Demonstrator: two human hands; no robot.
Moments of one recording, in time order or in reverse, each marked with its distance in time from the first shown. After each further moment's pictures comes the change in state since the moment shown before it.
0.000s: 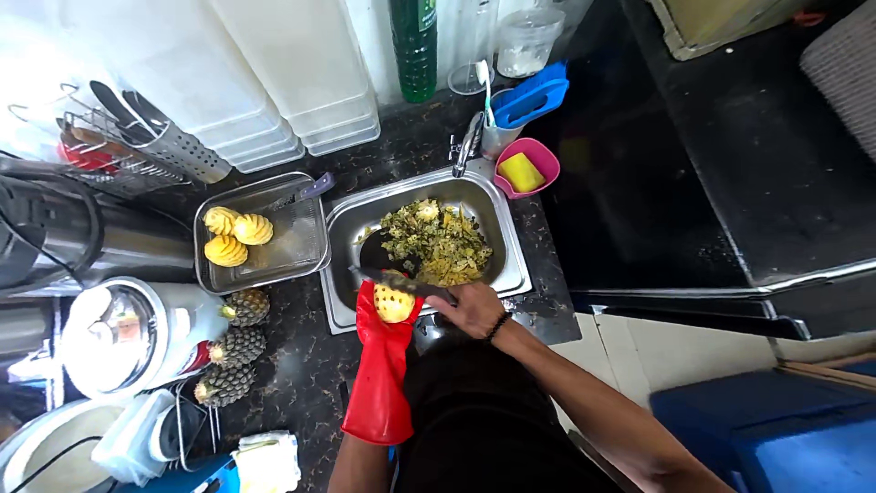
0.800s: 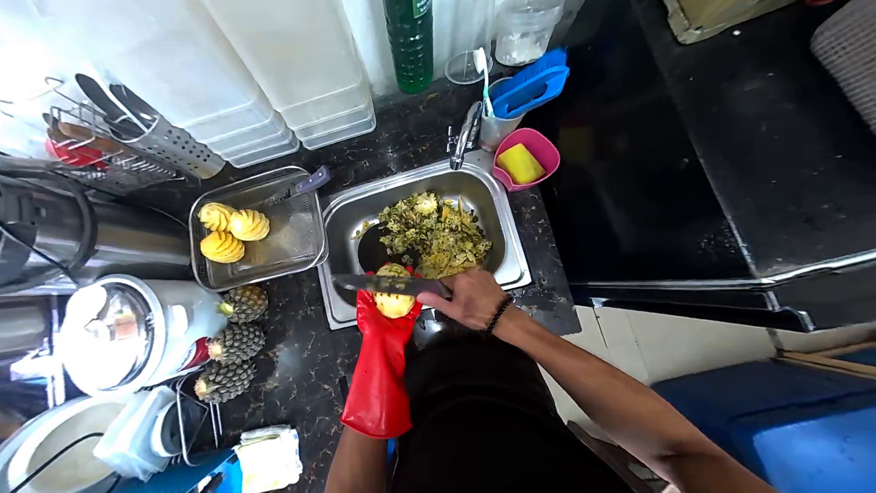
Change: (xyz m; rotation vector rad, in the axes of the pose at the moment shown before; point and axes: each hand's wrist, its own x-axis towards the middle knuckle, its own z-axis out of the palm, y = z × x) left_hand -0.006 0.003 0.002 -0.066 -0.026 -0.144; right_hand -0.001 -0.010 -0.014 -0.071 0.009 -0.082
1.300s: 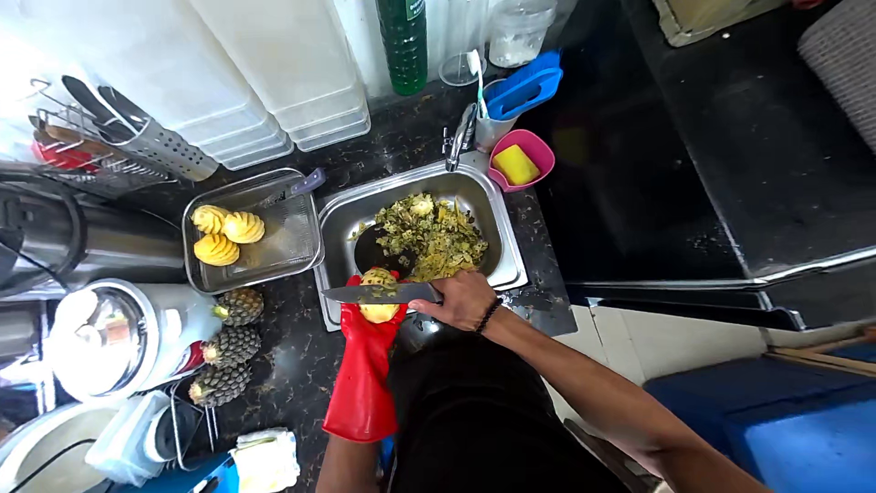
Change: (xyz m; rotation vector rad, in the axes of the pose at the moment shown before) left_hand 0.015 0.018 -0.009 0.015 0.057 0.010; right_hand 0.008 -0.004 0.004 -0.092 -0.040 0.014
